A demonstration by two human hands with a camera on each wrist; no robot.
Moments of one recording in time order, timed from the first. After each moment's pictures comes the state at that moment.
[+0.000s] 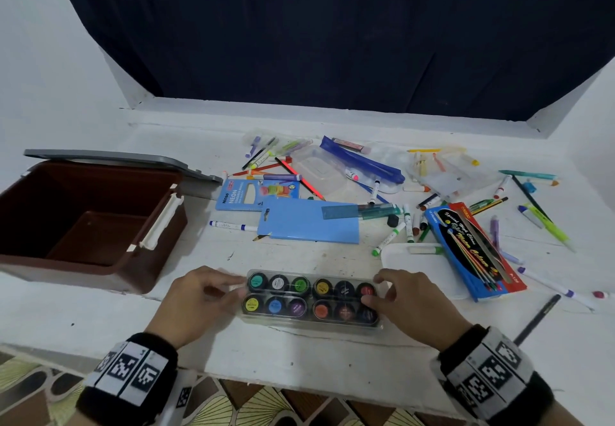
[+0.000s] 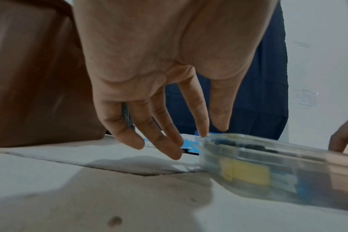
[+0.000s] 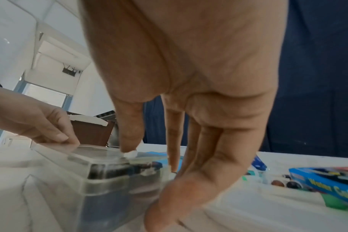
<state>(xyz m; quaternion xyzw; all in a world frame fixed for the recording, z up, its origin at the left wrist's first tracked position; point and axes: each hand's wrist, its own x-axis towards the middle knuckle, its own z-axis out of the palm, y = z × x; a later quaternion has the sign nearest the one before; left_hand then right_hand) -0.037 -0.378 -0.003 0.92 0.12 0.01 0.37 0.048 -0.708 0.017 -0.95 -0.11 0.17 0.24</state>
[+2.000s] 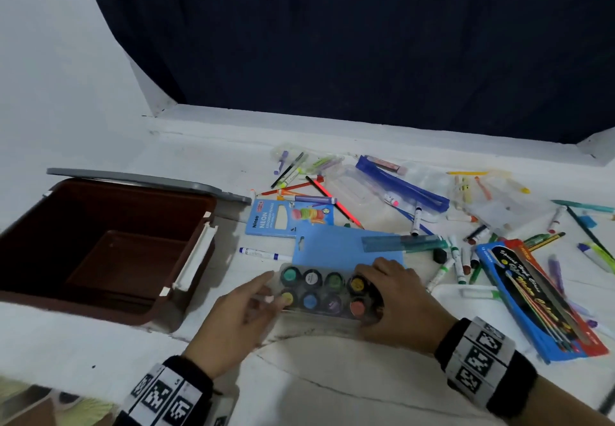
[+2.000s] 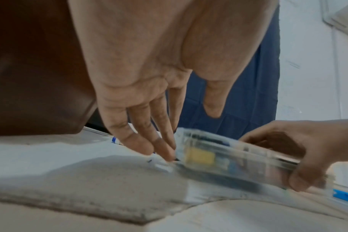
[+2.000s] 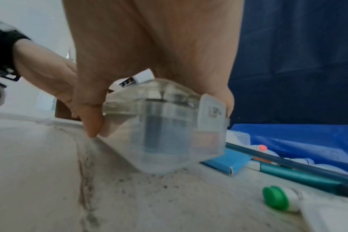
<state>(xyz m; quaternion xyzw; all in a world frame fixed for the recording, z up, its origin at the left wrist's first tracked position) -0.004 -0.358 -0.004 0.87 0.08 0.01 0.49 0.106 -0.620 0.009 -0.93 -0.32 0.11 0.13</state>
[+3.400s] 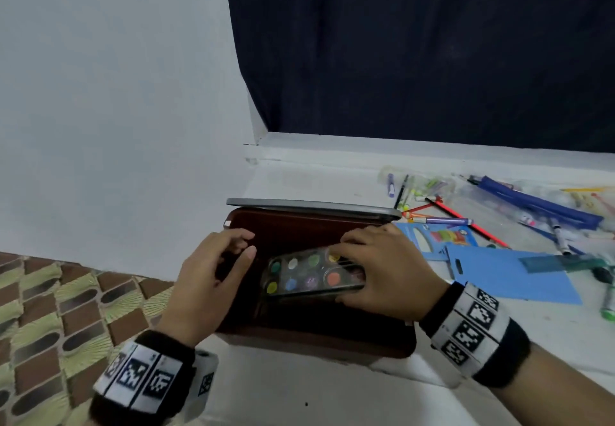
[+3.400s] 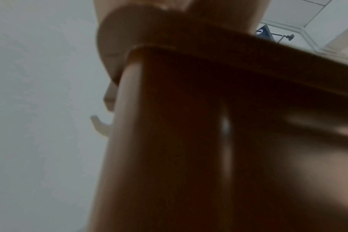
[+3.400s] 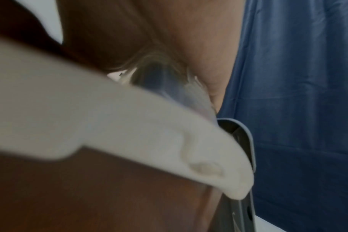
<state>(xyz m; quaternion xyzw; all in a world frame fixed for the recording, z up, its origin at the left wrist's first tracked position) -0.044 -0.036 0.060 0.90 0.04 0.23 0.37 0.060 -0.294 0.077 -0.90 -0.42 -0.06 0.09</state>
